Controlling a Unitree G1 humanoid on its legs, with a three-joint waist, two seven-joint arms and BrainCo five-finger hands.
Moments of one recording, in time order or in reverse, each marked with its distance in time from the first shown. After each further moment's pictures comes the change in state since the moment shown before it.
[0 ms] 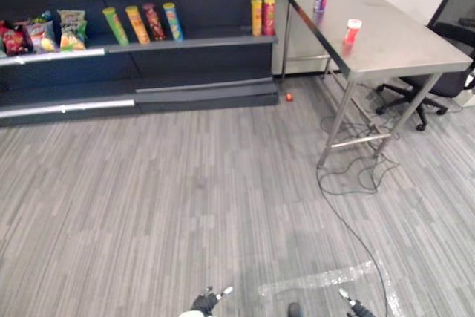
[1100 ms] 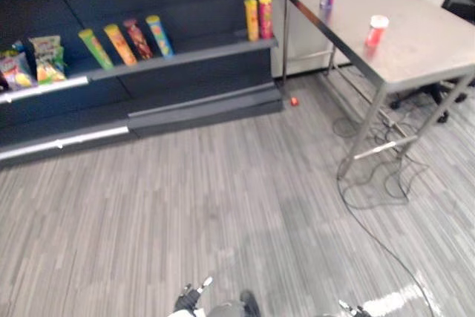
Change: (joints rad) left arm 0.033 -0.031 0.239 -0.067 -0.058 -0.014 0.030; right arm 0.041 -0.043 0.067 -0.008 -0.116 0.003 0.027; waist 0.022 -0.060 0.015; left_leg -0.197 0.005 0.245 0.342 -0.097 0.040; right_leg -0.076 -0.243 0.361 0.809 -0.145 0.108
